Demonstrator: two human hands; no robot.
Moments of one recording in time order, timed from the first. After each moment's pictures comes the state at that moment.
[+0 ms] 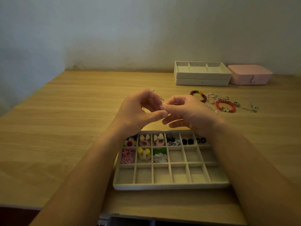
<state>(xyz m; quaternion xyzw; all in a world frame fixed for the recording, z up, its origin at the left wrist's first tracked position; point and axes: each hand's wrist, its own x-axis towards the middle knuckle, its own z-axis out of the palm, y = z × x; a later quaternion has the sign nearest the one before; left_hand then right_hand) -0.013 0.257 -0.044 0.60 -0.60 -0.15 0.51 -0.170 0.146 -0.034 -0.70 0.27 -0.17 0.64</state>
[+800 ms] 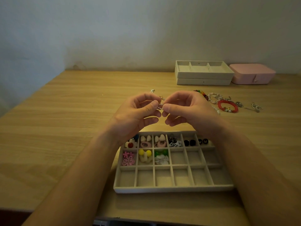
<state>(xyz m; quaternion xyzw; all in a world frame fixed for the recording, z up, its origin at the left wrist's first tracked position) -0.006 0.259 -0.049 0.43 -0.42 -0.49 0.63 -0.177 0.151 -0.032 -0.75 0.19 -0.24 0.59</state>
